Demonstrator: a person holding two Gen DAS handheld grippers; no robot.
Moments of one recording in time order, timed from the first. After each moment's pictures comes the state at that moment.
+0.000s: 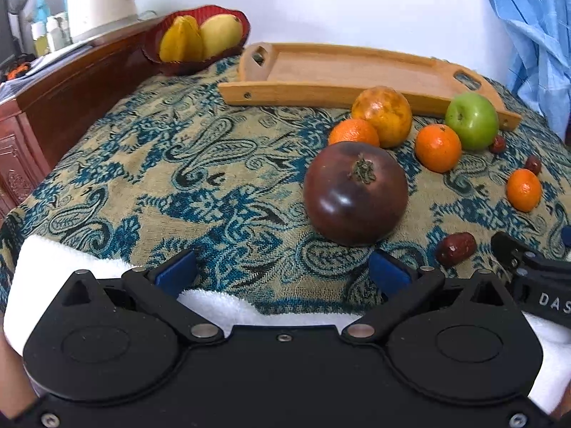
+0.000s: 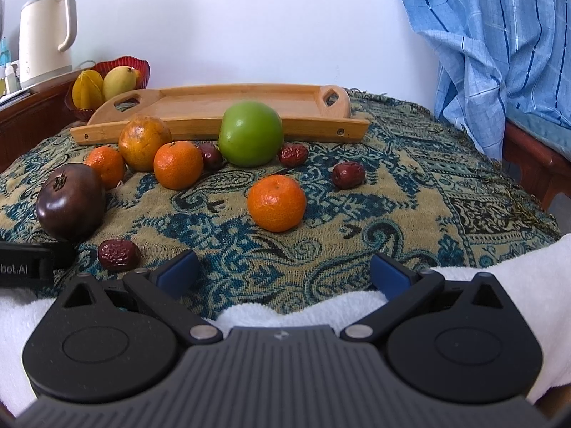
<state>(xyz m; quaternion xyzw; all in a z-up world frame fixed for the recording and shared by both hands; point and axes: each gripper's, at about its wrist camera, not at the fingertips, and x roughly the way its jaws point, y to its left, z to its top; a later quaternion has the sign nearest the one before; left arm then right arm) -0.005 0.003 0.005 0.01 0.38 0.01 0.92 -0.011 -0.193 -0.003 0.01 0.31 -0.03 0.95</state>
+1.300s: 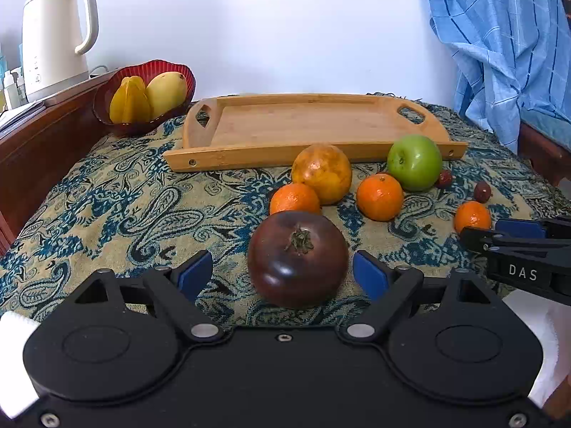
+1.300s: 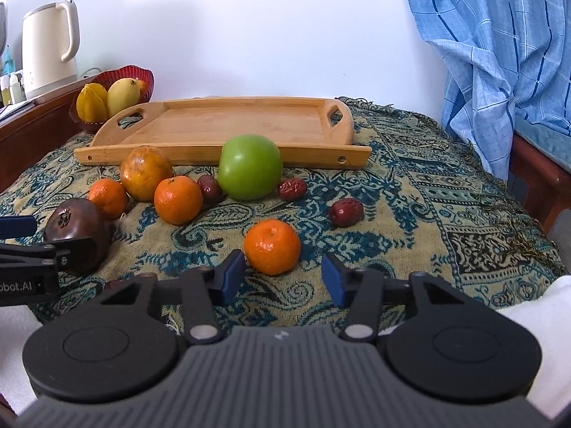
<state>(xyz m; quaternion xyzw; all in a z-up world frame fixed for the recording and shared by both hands) 0.002 -0.013 0.024 0.03 0.31 -0.07 0.95 0.004 -0.203 0.020 0.01 0.31 -0.02 0.95</state>
